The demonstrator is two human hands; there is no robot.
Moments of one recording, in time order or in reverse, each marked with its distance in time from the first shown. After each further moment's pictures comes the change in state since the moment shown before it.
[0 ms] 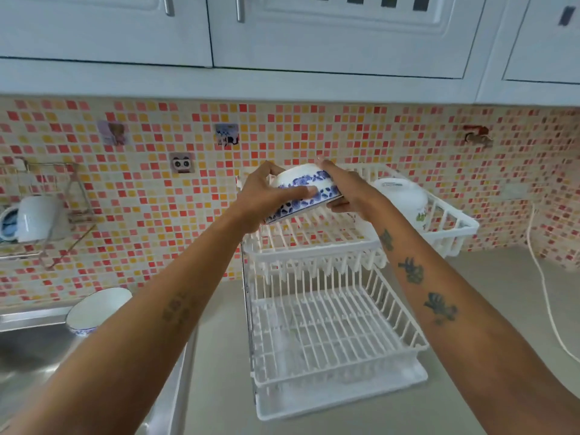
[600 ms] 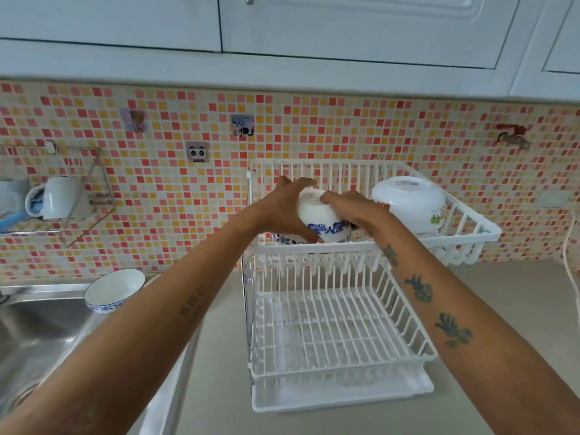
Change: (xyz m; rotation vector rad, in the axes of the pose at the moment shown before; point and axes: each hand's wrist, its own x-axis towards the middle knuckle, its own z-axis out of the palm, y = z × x) left_hand 0.005 -0.021 0.018 0.731 -0.209 0.133; right_hand 0.020 0.035 0.011 -0.251 -0.131 0.072
